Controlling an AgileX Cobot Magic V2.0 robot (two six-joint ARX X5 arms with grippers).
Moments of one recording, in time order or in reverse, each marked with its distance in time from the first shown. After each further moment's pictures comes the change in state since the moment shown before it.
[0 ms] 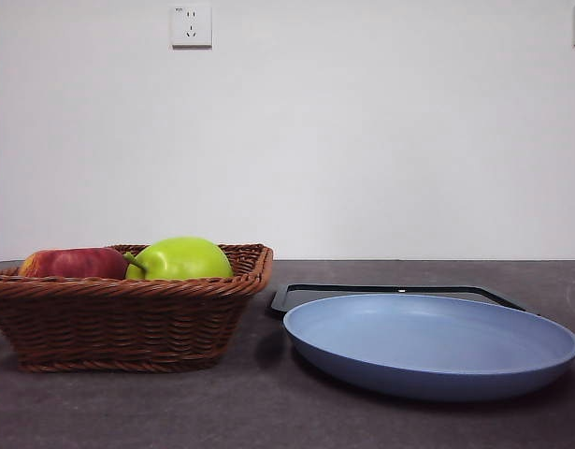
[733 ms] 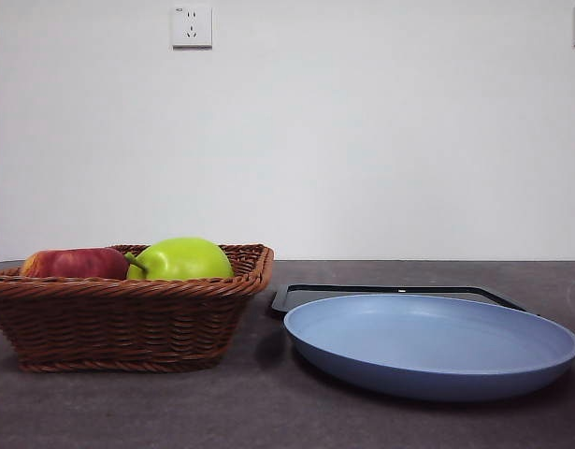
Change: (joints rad) left arm 0.000 -0.015 -0.033 0.015 -0.410 0.304; right arm 0.000 -0.079 -0.096 0.055 0.108 -0.480
